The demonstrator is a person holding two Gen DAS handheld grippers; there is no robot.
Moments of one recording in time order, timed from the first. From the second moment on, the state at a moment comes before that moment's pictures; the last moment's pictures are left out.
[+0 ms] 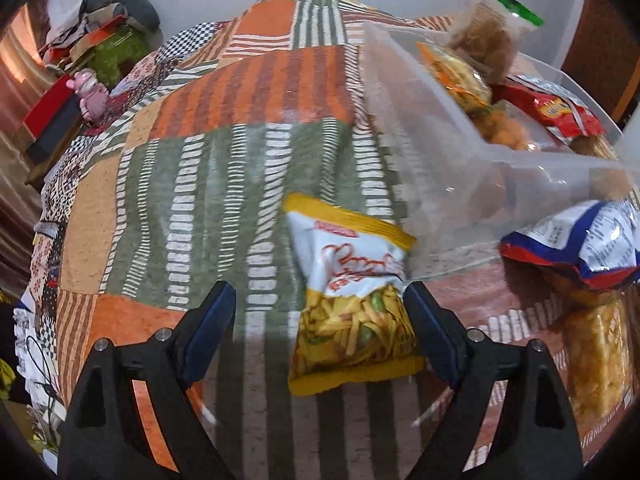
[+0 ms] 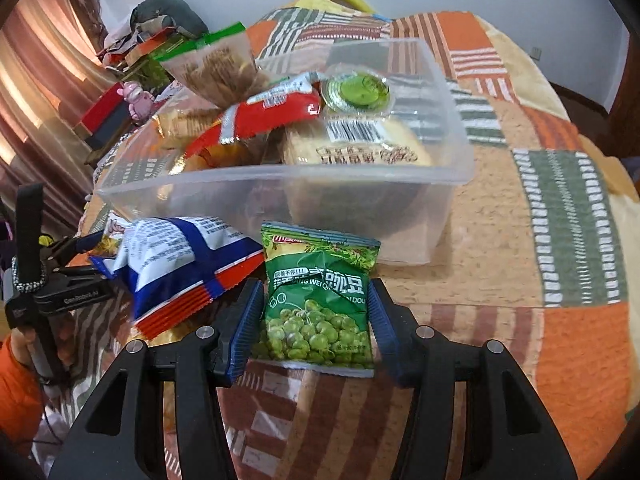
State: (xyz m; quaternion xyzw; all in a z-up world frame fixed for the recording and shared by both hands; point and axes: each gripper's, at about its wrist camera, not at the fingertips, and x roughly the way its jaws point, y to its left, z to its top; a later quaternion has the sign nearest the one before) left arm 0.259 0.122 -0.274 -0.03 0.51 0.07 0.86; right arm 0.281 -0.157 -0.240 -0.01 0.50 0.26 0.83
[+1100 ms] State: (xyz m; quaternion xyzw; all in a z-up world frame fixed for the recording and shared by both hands) left arm 0.218 0.098 -0.164 -0.03 0.40 0.01 0.92; right arm 0.251 -0.189 -0.177 0.01 0.41 0.24 0.88
